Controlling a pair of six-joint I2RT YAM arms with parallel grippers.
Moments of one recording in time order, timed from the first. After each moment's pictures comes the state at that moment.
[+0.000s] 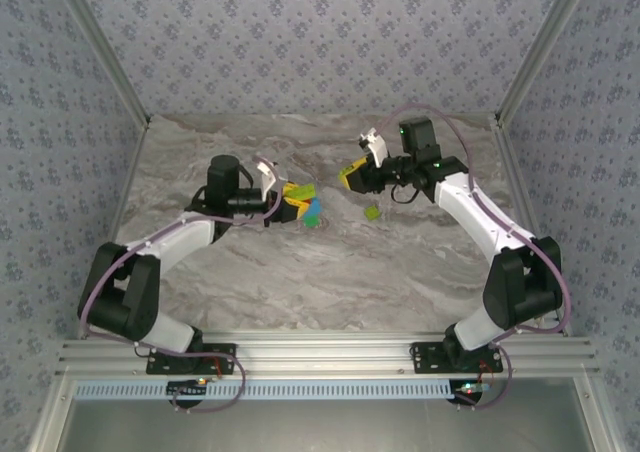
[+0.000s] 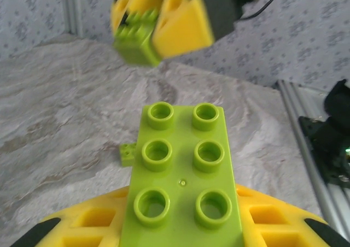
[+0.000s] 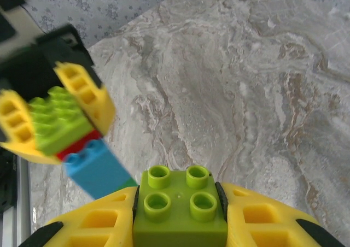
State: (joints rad) left arm -0.37 1.46 0.81 0.28 1.05 0.14; right arm 0.34 1.54 1.26 -0.42 -0.76 -0.21
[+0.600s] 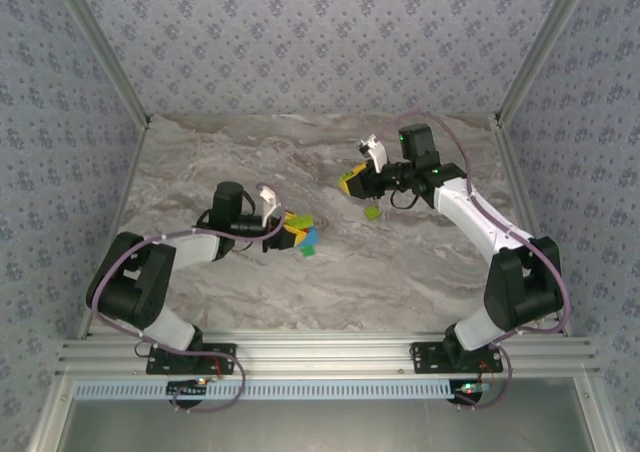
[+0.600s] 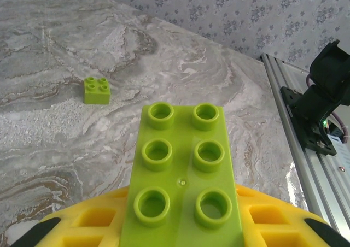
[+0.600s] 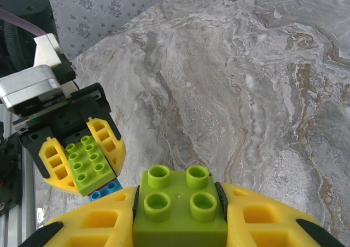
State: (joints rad) left arm -0.37 1.56 0.62 0.41 1.08 0.14; right arm 0.34 1.53 1.20 -0.36 -0.77 -0.19
